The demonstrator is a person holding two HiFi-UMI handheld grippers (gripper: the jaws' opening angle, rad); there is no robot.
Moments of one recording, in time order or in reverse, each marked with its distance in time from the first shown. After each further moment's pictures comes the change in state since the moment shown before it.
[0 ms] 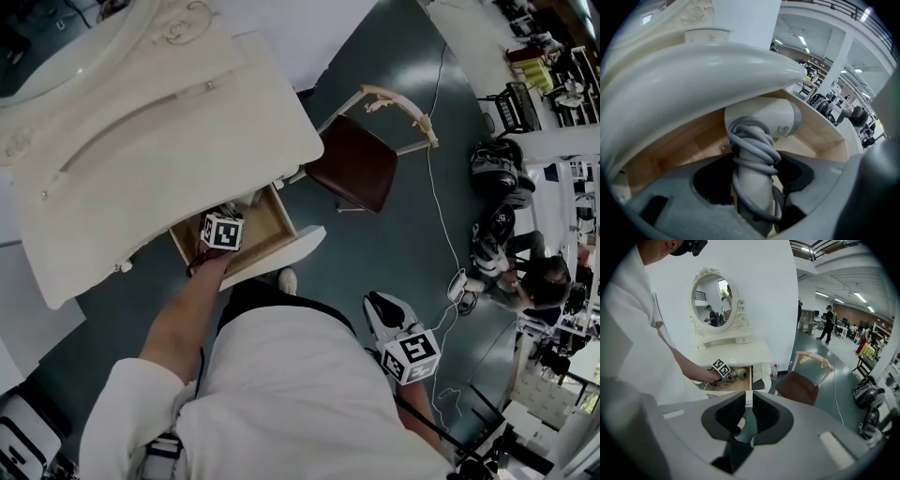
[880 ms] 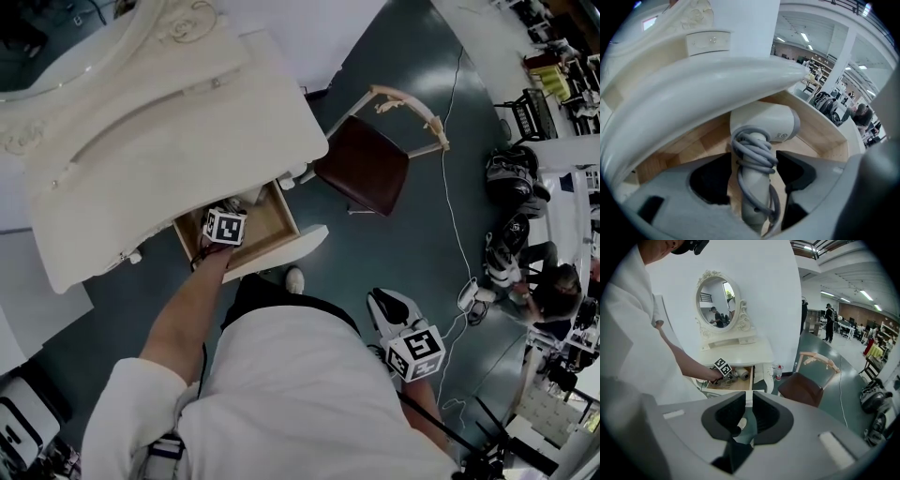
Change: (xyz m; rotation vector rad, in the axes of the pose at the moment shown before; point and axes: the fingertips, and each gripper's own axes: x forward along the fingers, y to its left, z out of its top) left arm -0.005 0.001 -0.002 -0.003 0.006 0.063; right arm -0.001 -0.022 -0.009 -0.031 -0.024 0.073
